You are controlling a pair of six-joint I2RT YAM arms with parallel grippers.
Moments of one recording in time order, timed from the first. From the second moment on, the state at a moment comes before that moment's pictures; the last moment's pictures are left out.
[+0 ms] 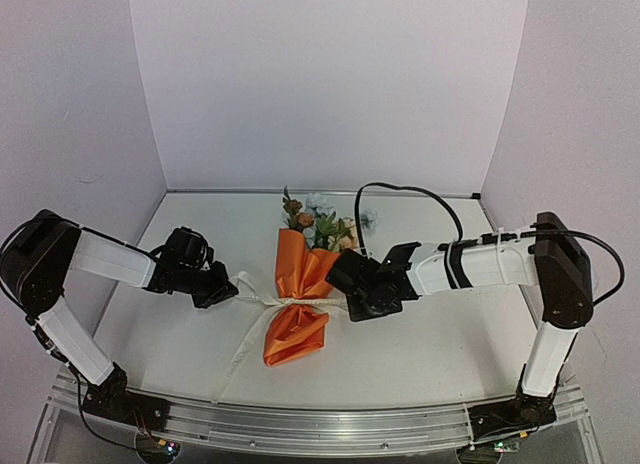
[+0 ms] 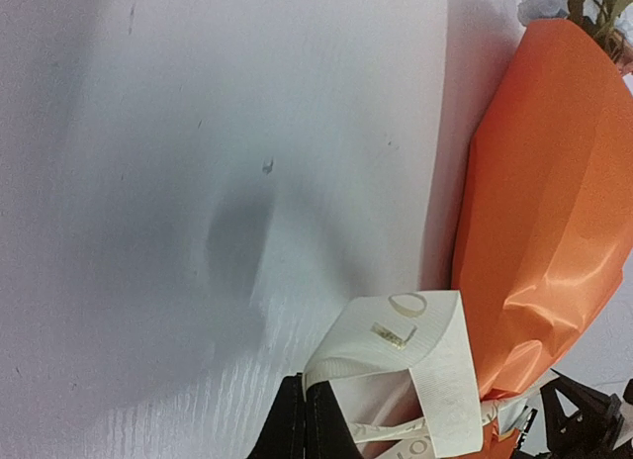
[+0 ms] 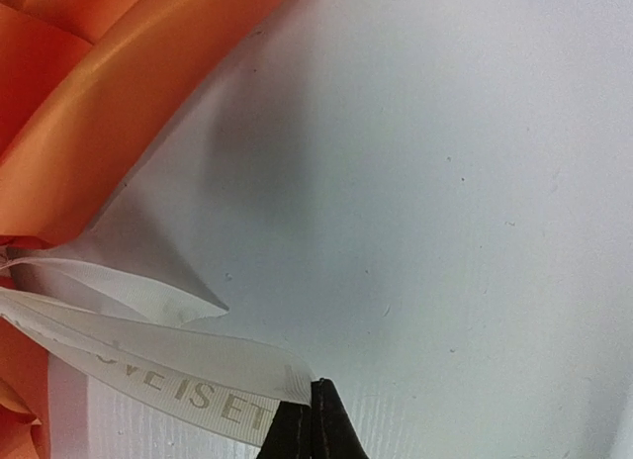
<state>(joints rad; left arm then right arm) -0.47 1.60 0.65 0.08 0.27 -0.91 1.03 1.86 1.25 -0.67 0.50 0.79</state>
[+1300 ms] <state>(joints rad) -0.46 1.26 0.63 -0.06 0.31 -0.76 1.02 1.68 1.17 -0.57 0.14 0.71</state>
